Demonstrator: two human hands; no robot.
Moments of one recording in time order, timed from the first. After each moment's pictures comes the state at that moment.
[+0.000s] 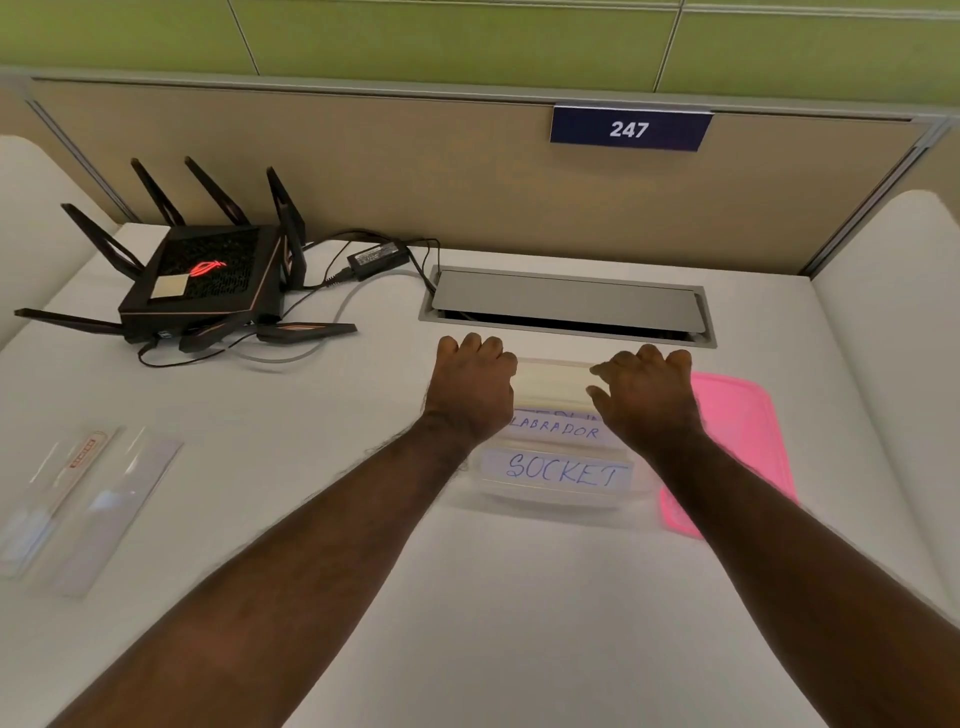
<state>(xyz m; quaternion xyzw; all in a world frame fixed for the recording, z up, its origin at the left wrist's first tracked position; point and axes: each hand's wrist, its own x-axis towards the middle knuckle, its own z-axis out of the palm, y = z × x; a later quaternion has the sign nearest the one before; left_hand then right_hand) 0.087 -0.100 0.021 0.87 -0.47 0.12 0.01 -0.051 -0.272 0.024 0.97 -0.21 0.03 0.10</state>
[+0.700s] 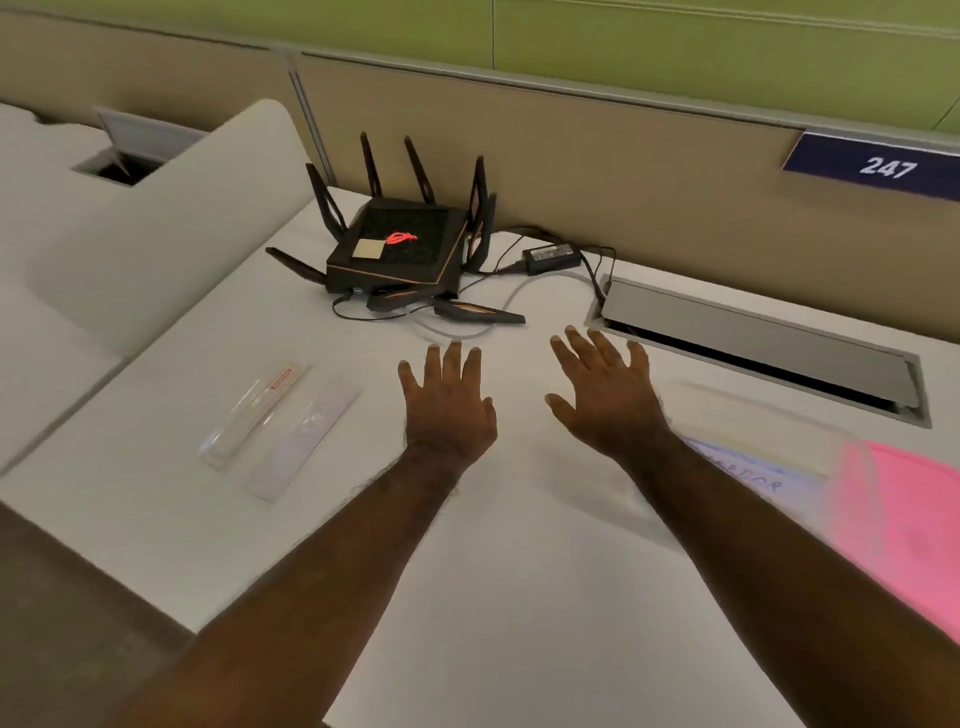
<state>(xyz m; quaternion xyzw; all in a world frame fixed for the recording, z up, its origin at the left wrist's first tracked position) 0.147 0.107 0.011 0.98 -0.19 0.03 -0.01 0.096 -0.085 0.024 1.00 -0.03 0.01 0.00</state>
